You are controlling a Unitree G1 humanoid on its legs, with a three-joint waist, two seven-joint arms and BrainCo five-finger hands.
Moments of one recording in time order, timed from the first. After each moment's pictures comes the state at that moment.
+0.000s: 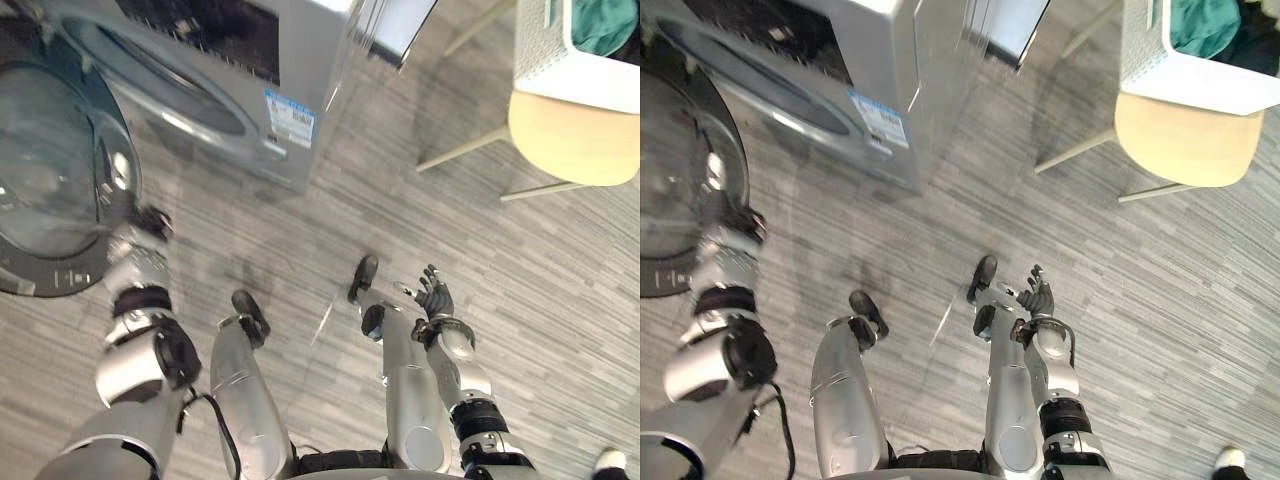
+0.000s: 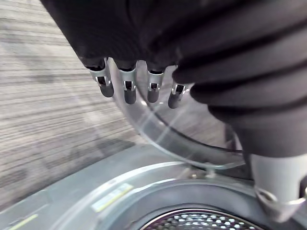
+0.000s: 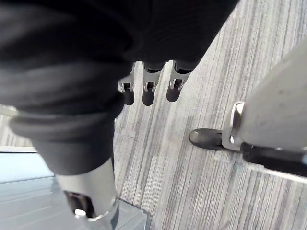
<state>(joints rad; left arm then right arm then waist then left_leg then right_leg) -0.73 0.28 0.62 0.87 -0.34 0.08 0.21 -0.18 -0.02 -0.13 0.49 0.14 0.02 -0.13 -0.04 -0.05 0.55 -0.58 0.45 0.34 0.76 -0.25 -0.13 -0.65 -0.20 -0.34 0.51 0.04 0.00</state>
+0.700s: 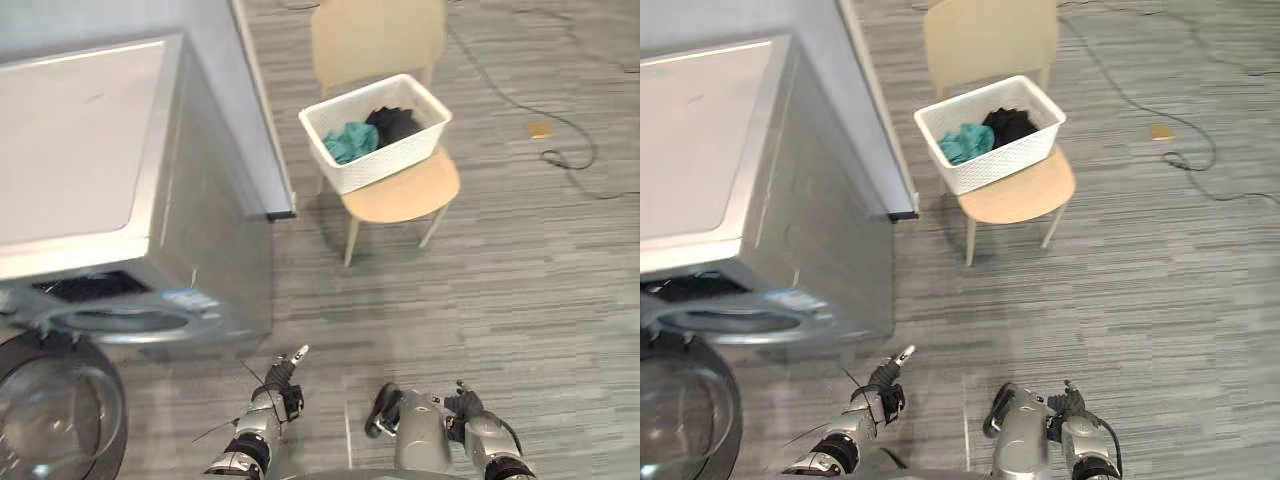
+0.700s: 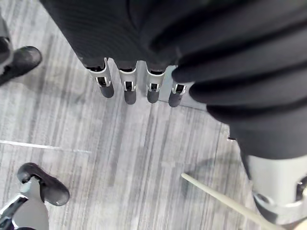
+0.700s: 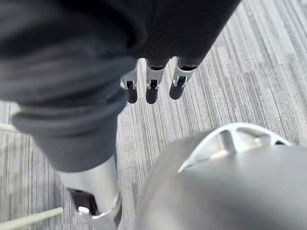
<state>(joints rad) -0.16 -0.04 0.07 0.99 -0.22 0.02 0.14 -0.09 -0.12 -0.17 0.99 -0.03 0.06 -0.13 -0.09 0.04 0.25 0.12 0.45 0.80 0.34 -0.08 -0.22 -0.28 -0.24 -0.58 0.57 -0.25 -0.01</state>
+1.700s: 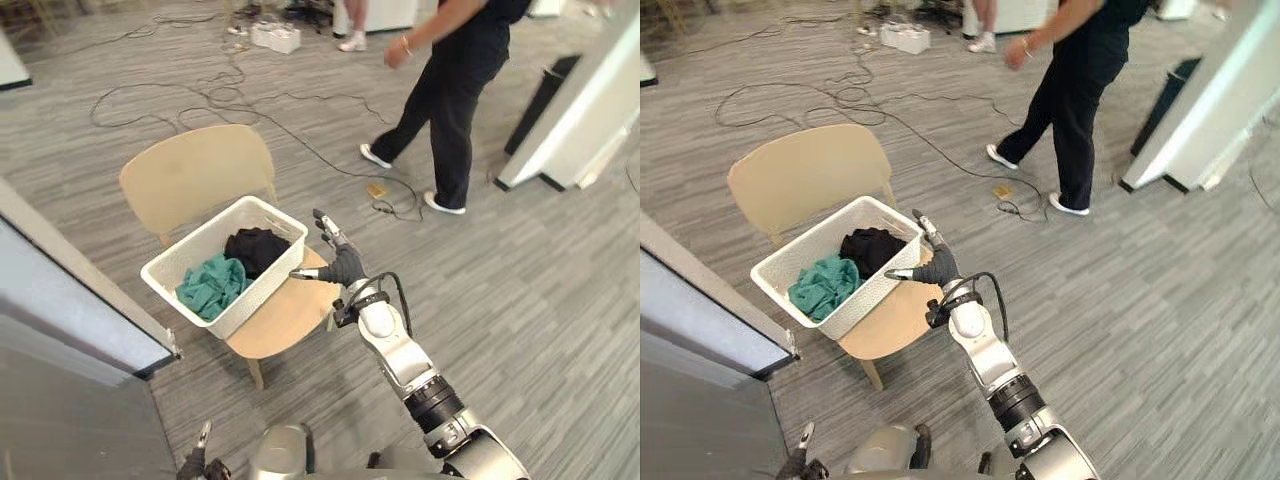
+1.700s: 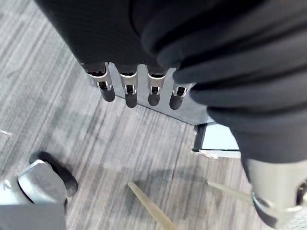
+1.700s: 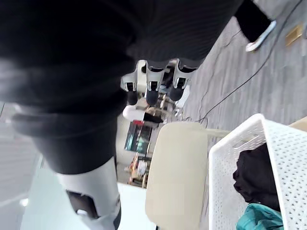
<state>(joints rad) 0.05 0.04 0.48 1.02 -0.33 -0.03 0.18 -0.36 0.05 0.39 0.25 -0.17 -0.11 -0.15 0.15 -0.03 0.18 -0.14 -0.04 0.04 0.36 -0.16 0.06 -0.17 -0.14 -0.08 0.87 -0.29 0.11</state>
